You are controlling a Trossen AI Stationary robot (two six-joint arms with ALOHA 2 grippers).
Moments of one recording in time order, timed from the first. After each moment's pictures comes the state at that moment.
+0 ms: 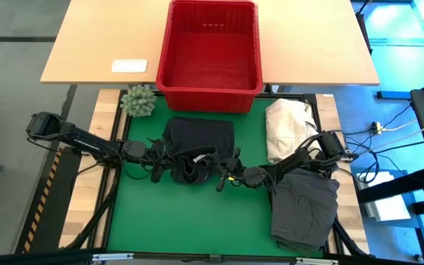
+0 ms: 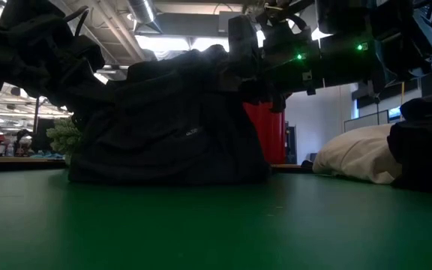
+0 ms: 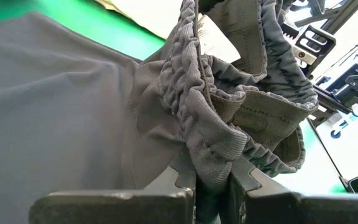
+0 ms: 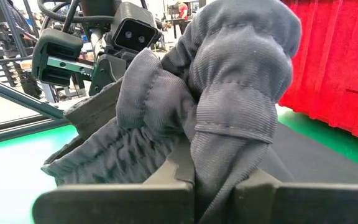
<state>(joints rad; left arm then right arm) -0.10 1.03 0.10 0.64 -0.09 -0.51 0.30 1.96 0.80 1.11 0.71 0.15</state>
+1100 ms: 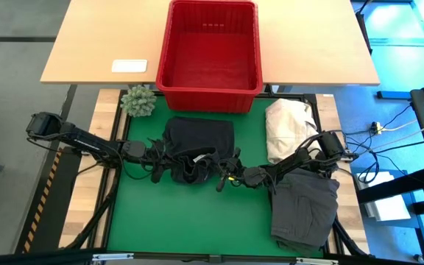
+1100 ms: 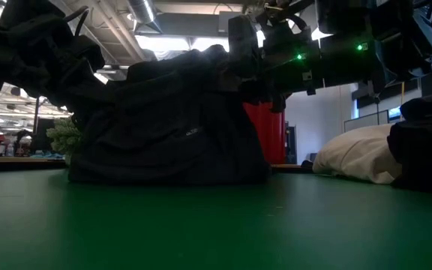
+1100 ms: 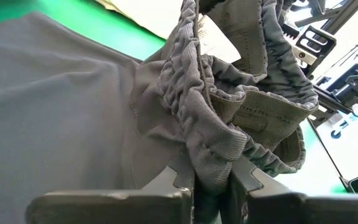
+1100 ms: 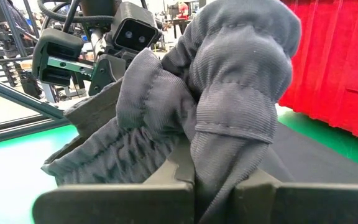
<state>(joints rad) -0.10 1.03 0.10 0.64 -0.09 -0.51 0.30 1.97 0.80 1.11 0.71 0.15</state>
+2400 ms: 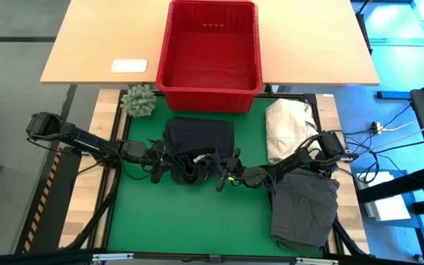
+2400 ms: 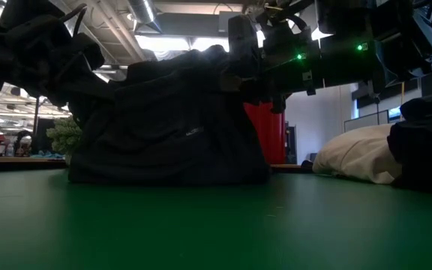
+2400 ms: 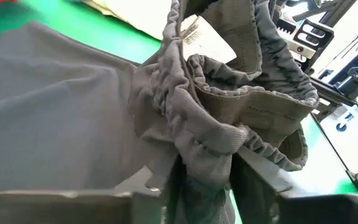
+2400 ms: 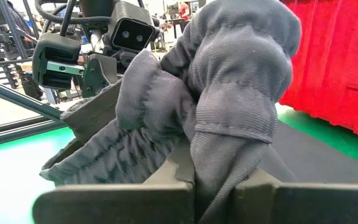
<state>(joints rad) -0.10 1.03 0.10 0.64 -0.09 -0.46 0.30 1.97 0.80 1.11 0.71 0.16</state>
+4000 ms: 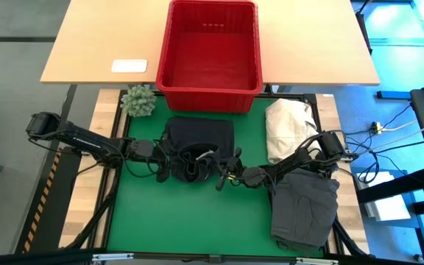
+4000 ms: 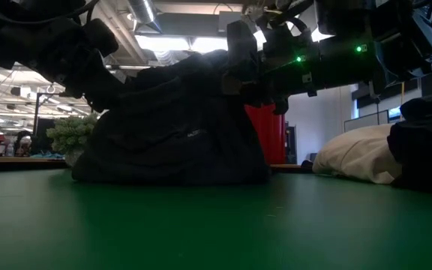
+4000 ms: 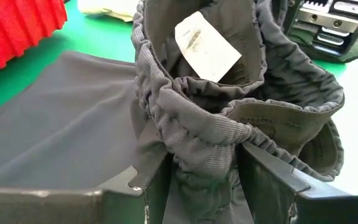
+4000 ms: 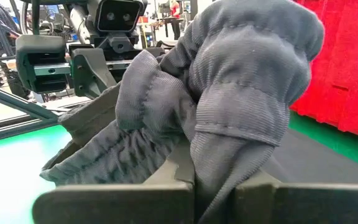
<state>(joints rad) -0.10 1.03 0.28 0.32 -0.20 -0.25 0.30 1.97 0.80 1.10 0.75 0.16</state>
